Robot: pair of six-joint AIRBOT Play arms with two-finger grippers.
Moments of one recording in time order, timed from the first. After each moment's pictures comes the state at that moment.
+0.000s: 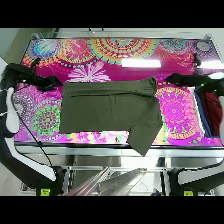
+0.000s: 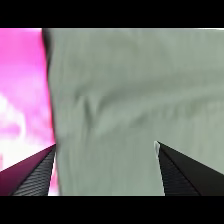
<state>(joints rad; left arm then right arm) 0.33 -1.85 1.72 -2.13 1.38 1.93 -0.32 -1.69 1.42 -0.60 1.06 0.88</state>
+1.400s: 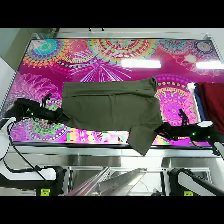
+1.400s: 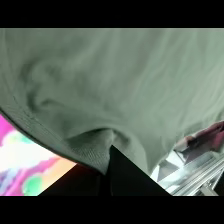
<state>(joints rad) 0.37 -1.51 0.91 -2.27 1.31 2.06 -0.29 -1.23 0.45 -0.71 1.06 1.12</state>
